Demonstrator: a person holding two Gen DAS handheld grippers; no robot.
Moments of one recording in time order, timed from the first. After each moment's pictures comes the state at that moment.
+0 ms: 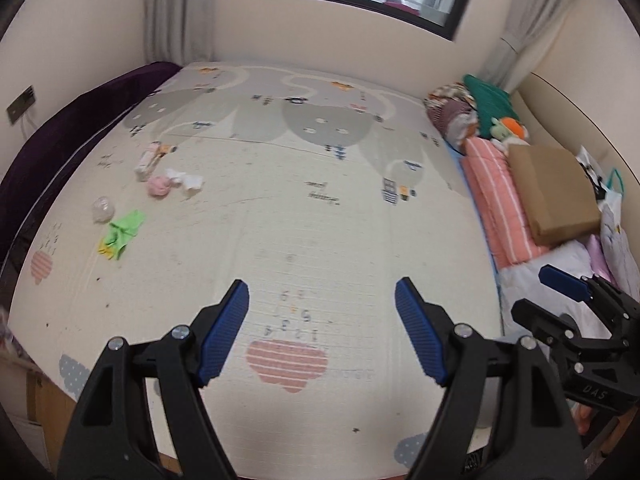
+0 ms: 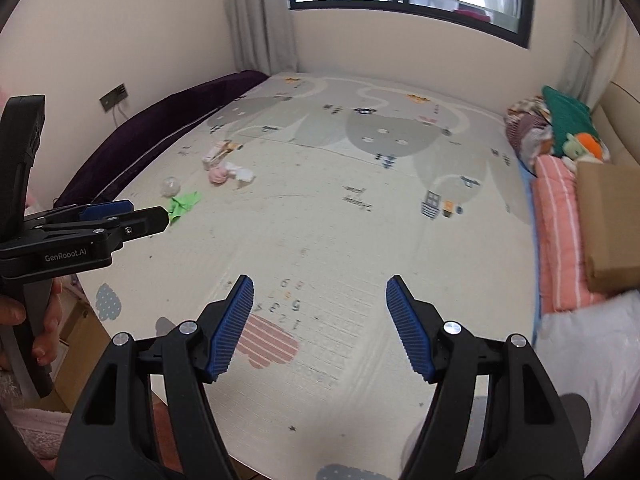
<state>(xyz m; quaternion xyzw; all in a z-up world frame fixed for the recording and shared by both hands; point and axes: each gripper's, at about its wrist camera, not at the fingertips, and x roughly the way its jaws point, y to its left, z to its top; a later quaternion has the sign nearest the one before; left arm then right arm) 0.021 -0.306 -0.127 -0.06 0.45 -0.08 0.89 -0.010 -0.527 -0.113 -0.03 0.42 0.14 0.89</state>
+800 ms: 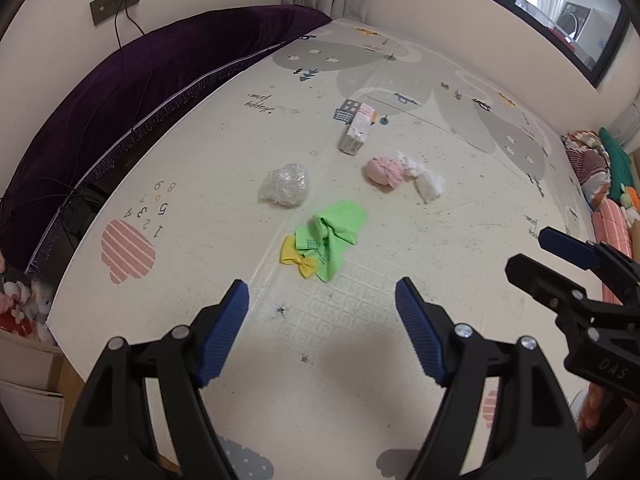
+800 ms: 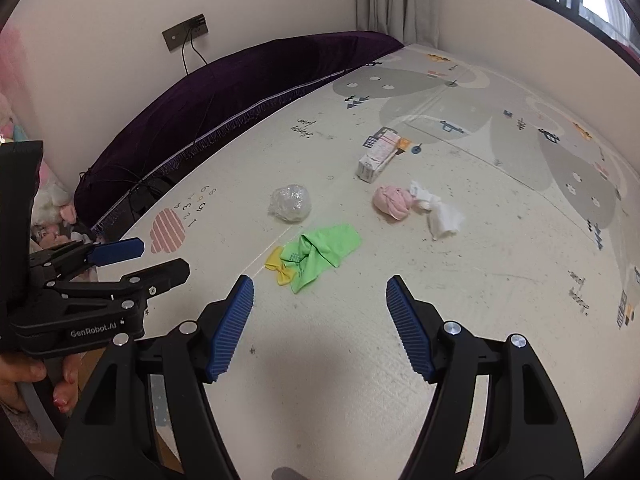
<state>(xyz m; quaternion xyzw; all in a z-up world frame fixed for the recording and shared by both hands) 0.151 0.093 -0.268 -0.11 0.50 0.06 0.86 0.206 -0.073 -0.249 -0.07 0.46 0.27 0.84</state>
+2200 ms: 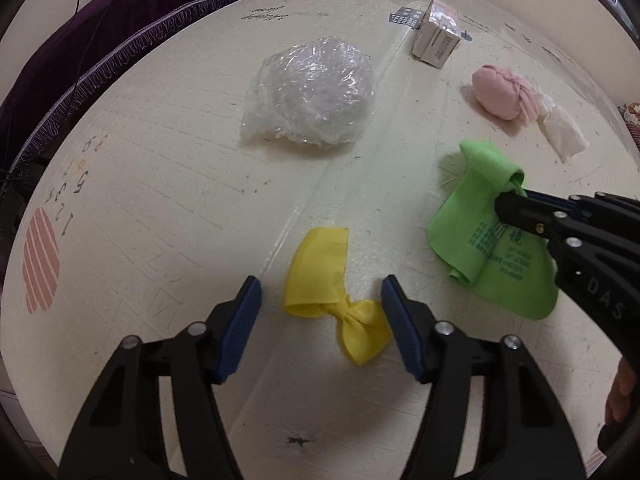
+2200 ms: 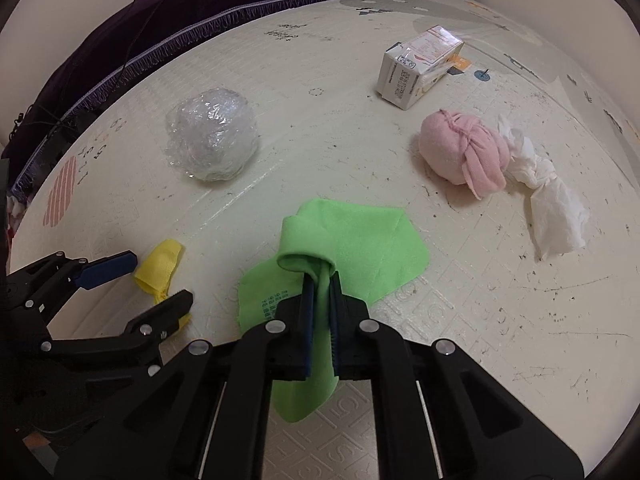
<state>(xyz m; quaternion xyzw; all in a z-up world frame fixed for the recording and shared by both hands) 0.259 0.113 -0.487 -0.07 0.54 0.10 0.83 0.326 0.003 -0.476 -0.13 0.51 0.27 0.80</state>
